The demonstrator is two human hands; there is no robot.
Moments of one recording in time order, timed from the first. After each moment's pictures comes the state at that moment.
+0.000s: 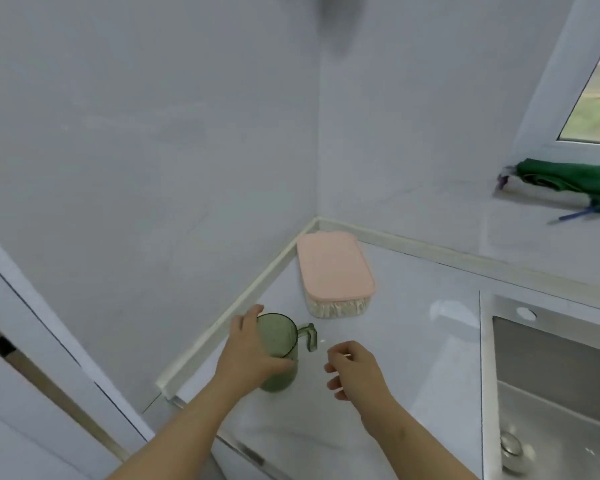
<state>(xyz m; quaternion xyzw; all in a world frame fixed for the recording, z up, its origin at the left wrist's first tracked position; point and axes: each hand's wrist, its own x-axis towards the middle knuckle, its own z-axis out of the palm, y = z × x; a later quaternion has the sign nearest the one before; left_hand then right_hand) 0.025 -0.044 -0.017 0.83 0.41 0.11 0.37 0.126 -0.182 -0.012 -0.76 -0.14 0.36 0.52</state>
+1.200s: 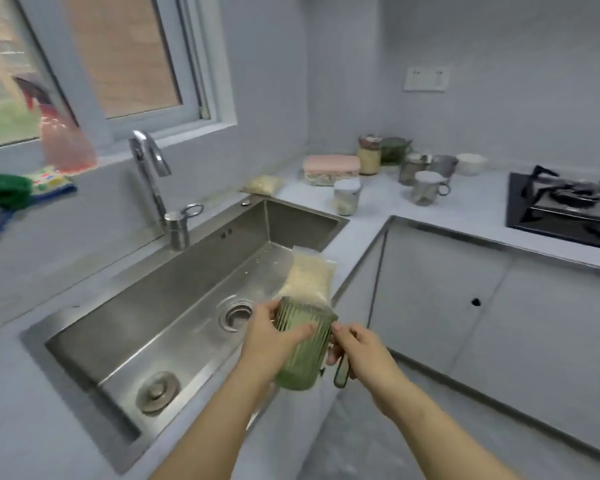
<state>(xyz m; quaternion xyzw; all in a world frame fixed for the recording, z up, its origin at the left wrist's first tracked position) 0.111 -0.478 0.012 0.75 -0.15 -0.21 0.61 0.013 -0.583 0.002 -0.70 0.31 -0.08 0.63</state>
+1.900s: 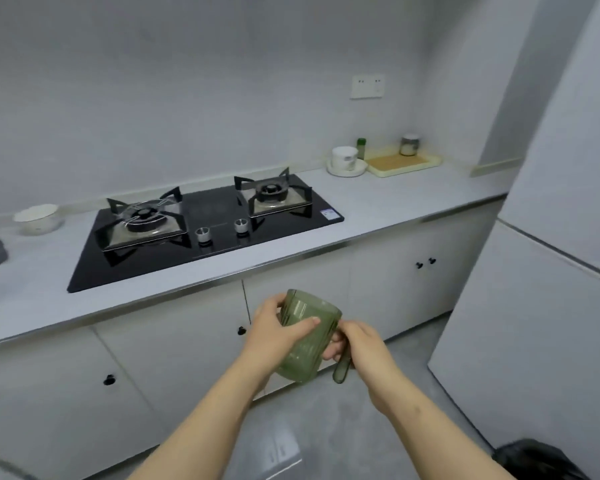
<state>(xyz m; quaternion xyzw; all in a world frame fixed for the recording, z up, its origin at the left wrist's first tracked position) -0.367 -0.964 0.011 0.58 -0.54 -0.46 0.39 -0.505 -0.934 0.011 -0.39 0.59 -0.44 0.56</state>
